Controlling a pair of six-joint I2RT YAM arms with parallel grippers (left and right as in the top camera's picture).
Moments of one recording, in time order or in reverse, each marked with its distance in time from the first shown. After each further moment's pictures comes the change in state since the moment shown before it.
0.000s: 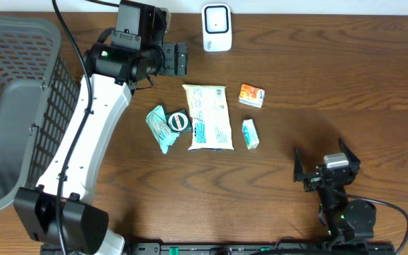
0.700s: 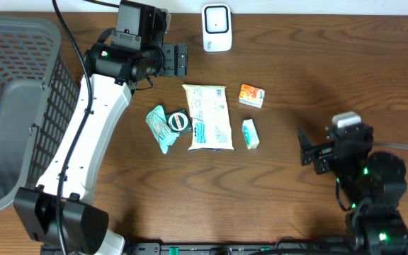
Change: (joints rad) left arm 0.000 0.000 0.000 -0.014 0.000 0.000; right arm 0.000 0.579 0.601 -0.342 -0.066 -0.002
